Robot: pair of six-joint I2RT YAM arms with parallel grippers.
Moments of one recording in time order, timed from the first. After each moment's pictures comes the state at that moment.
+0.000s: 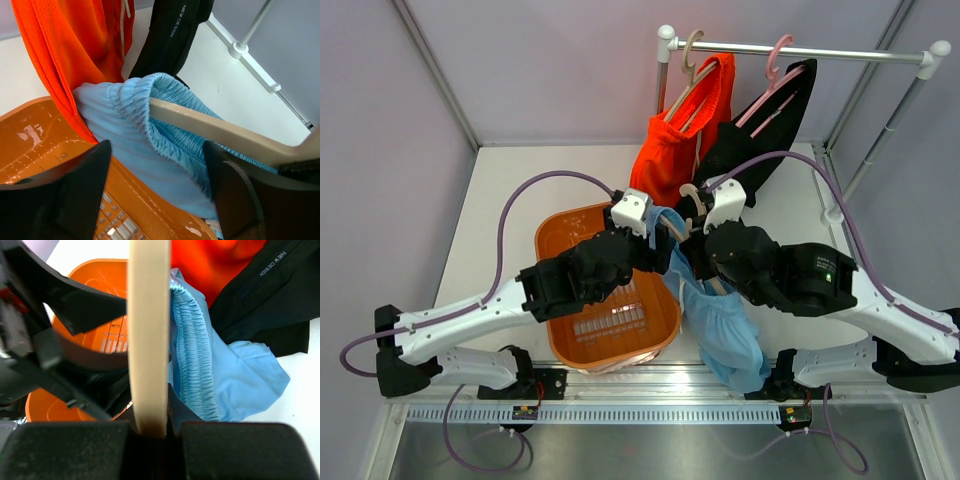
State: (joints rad) left arm -1.20 1.16 1.17 -0.28 -0.60 -0.35; right arm 1.27 1.17 1.61 -0.99 0.65 0.56
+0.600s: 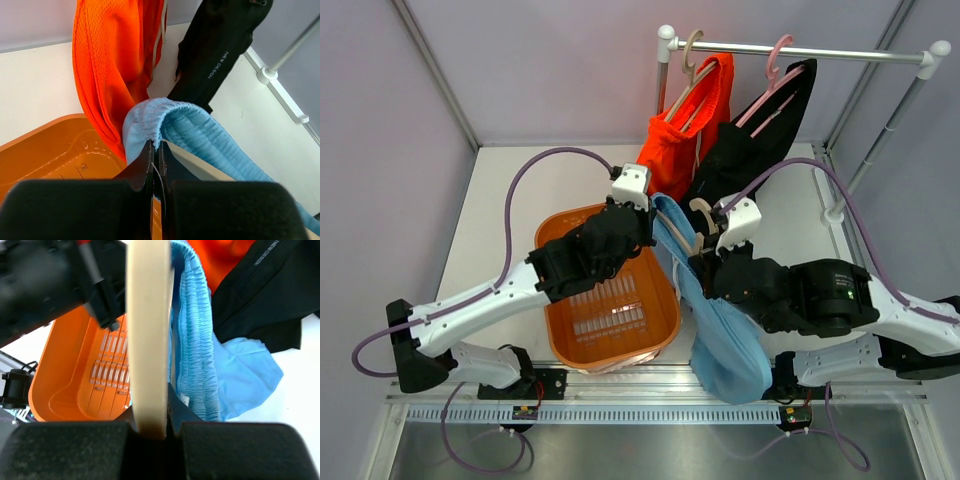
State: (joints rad) left arm -1.09 1.26 1.29 -0.31 -0.64 -0.35; right arm 1.48 1.14 1.63 -1.11 0.85 0.67
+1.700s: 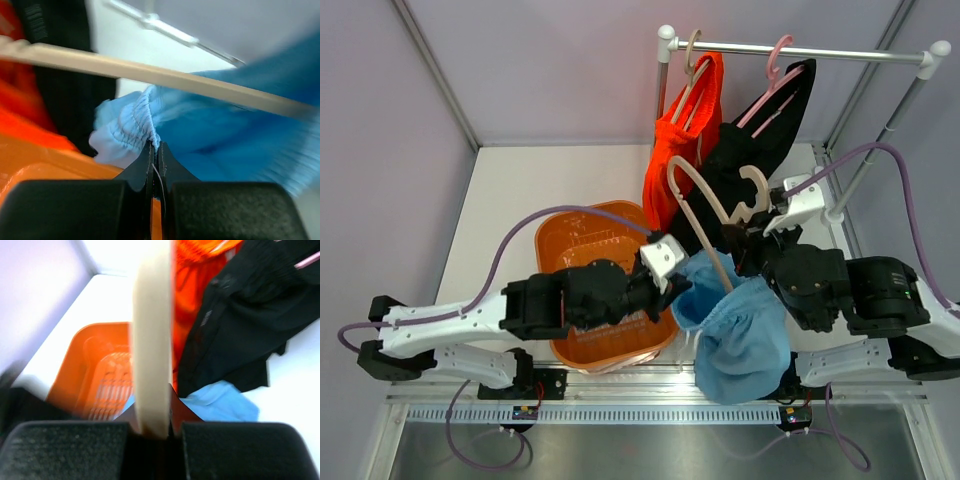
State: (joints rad) left arm -1.37 1.14 1.25 -0.36 -0.35 -0.19; right arm 1.57 1.07 1.72 -1.06 1.11 0.57
